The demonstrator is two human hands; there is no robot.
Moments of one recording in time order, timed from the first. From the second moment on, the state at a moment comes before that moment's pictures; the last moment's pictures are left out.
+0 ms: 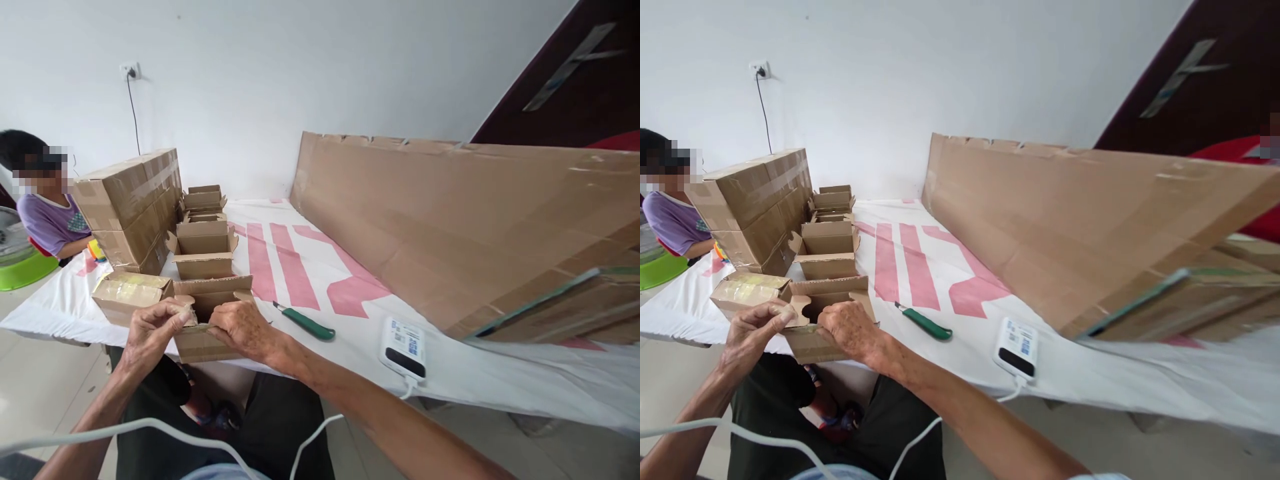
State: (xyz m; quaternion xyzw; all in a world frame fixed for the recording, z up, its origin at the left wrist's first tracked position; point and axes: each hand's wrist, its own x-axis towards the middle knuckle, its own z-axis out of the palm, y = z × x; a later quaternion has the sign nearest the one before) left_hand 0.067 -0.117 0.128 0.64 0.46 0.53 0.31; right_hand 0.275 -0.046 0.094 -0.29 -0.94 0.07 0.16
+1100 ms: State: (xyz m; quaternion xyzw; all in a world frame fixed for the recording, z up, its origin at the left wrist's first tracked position) left_hand 0.039 -0.118 0.053 0.61 0.55 0.51 0.26; right_hand 0.291 -0.053 0.114 -0.32 -0.75 0.43 0.38
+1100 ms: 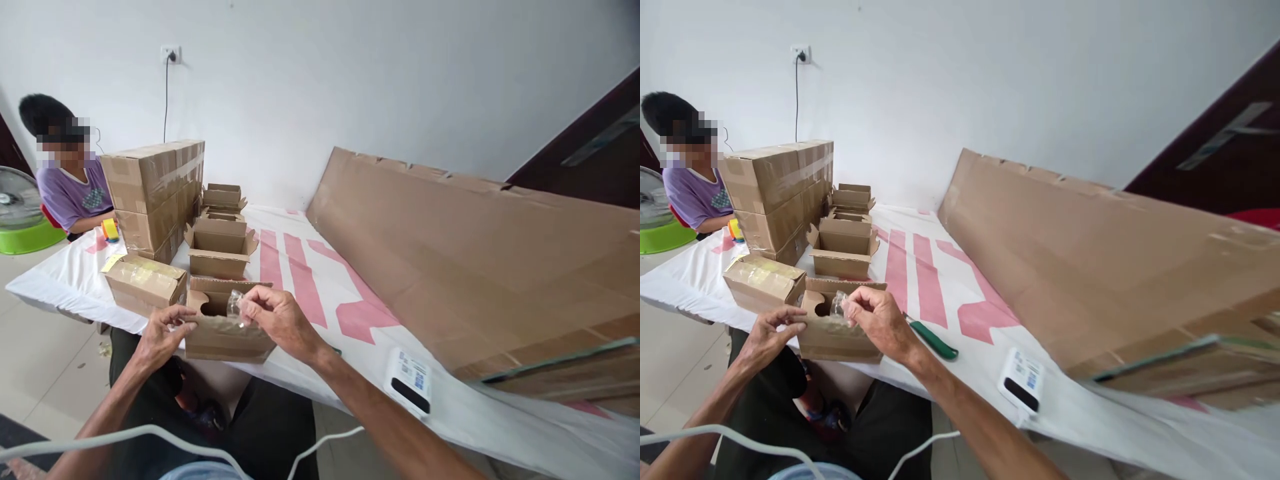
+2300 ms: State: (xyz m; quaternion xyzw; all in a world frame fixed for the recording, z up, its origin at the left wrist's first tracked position) left_hand 0.078 -0.161 0.077 0.50 0.46 0.62 0.39; right_hand 0.267 -0.105 0.105 -0.25 -0.76 0.50 0.32
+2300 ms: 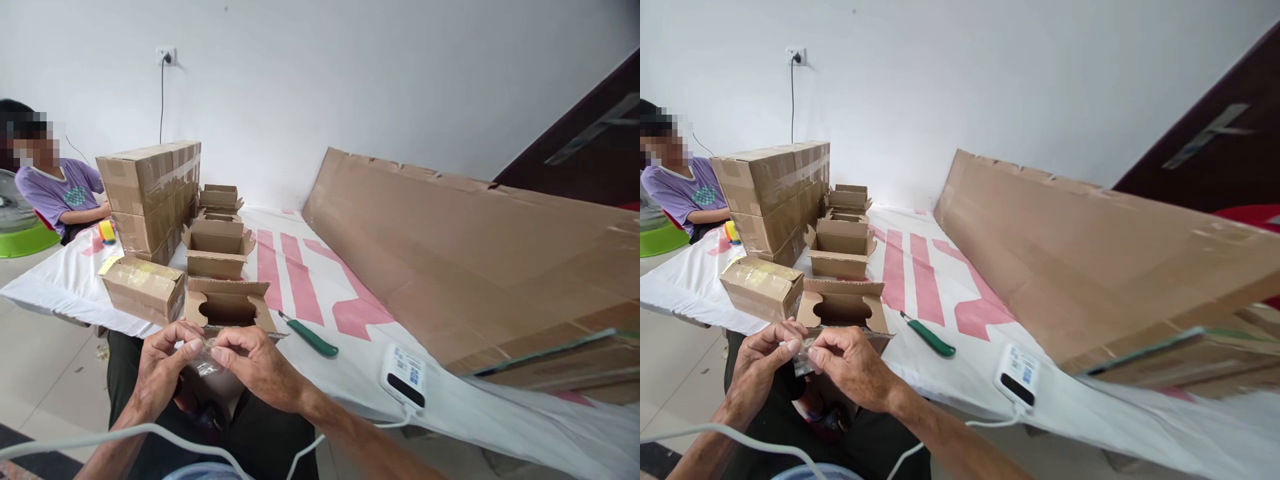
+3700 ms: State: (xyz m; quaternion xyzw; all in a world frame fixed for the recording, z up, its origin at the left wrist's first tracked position) left_hand 0.077 -0.144 0.081 0.73 0.49 0.47 0.12; right_hand 0.280 -0.088 0.103 -0.28 -0.78 0.41 0.38
